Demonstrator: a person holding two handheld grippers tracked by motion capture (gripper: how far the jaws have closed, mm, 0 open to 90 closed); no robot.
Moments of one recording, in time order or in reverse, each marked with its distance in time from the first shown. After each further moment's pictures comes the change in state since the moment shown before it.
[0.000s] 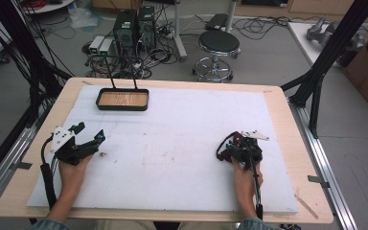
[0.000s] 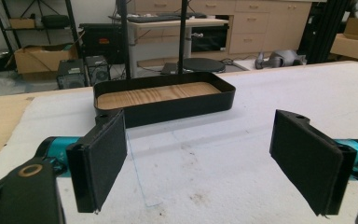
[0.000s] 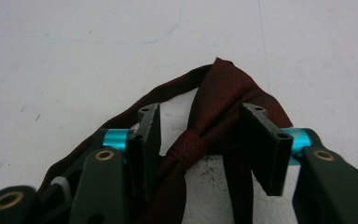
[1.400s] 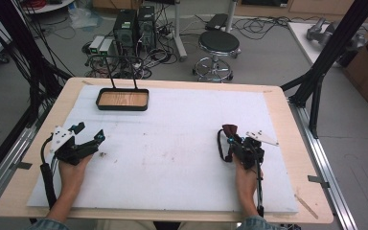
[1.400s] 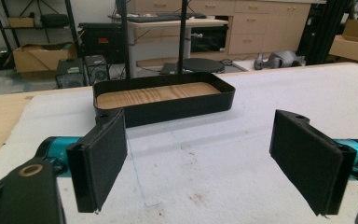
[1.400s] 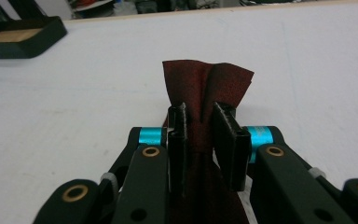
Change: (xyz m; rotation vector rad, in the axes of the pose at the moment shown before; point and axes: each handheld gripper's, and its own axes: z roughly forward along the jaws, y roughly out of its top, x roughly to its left) left arm 0.001 0.000 0.000 -0.001 0.000 -0.009; right arm -0.002 0.002 -0.016 -0.192 0.181 0.051
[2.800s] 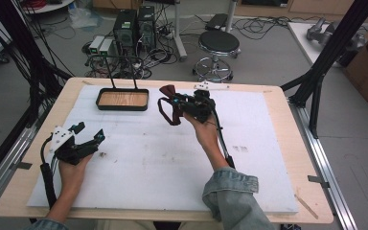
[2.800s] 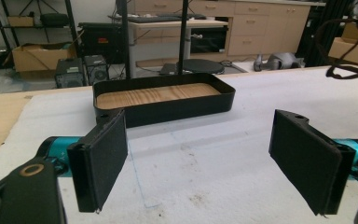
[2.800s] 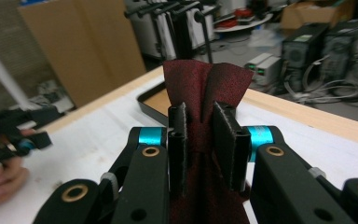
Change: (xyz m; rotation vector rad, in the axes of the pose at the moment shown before) left arm 0.001 0.000 0.001 -0.005 0.001 -0.008; right arm 0.120 0.124 0.086 -0.050 0.559 -0.173
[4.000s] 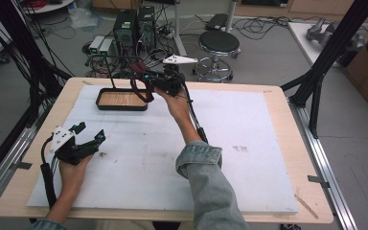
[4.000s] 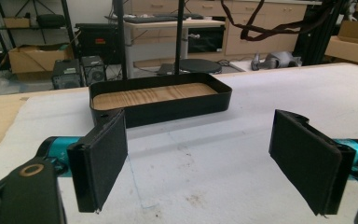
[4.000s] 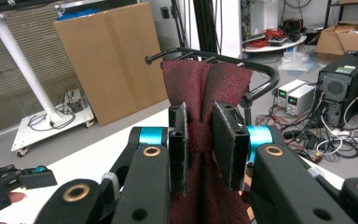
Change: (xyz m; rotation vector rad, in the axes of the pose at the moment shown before) left arm -0.001 0.000 0.000 0.002 -0.013 0.011; right arm 0.008 0.056 0.098 -0.049 0.113 -0.059
